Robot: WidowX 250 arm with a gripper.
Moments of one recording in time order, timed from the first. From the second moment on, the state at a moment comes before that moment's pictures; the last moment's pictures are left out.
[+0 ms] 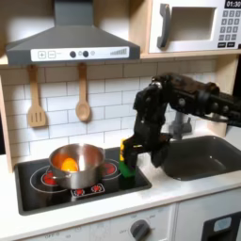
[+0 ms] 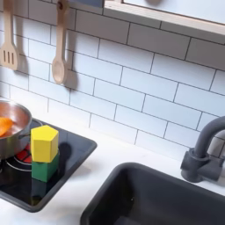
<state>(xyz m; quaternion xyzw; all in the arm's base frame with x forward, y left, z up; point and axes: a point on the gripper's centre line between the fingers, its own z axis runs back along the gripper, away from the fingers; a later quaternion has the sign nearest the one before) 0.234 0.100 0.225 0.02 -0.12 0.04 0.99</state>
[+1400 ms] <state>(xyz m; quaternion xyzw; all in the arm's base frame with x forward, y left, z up) 0.292 0.147 0.199 0.06 -0.15 0.09 0.98</state>
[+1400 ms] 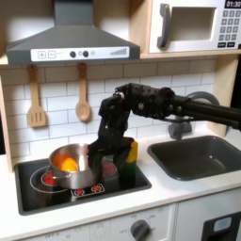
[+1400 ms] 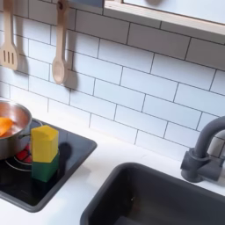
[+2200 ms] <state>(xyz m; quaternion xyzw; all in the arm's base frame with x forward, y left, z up) 0.304 0.131 0.188 0.05 -0.16 0.10 0.98</state>
